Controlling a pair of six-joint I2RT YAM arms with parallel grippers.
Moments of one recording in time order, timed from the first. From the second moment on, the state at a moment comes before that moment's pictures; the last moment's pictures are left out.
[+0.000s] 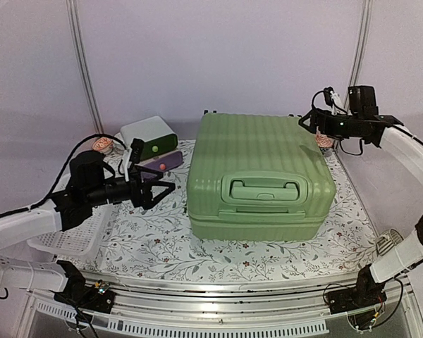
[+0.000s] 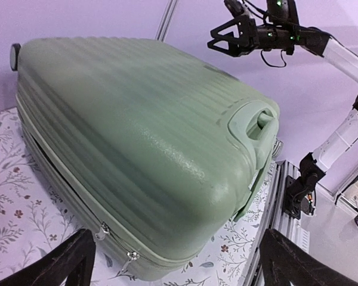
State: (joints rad) left arm -0.61 1.07 0.63 0.23 0.47 -0.29; right arm 0.14 1.48 1.40 -0.45 -0.37 0.28
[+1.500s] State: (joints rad) left arm -0.62 1.30 0.24 0.80 0.42 0.02; right arm 0.68 1.13 1.07 -0.56 -0.57 -0.62
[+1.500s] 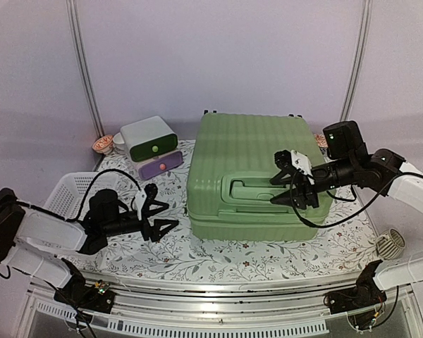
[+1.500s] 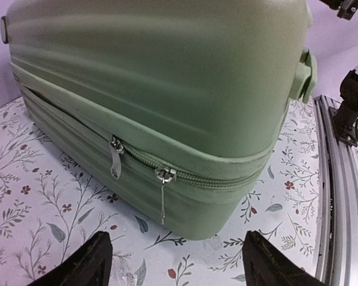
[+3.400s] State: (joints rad) left arm -0.68 1.50 0.35 0.85 0.43 0.27; right arm 0.75 1.24 1.14 -0.66 -0.27 -0.67
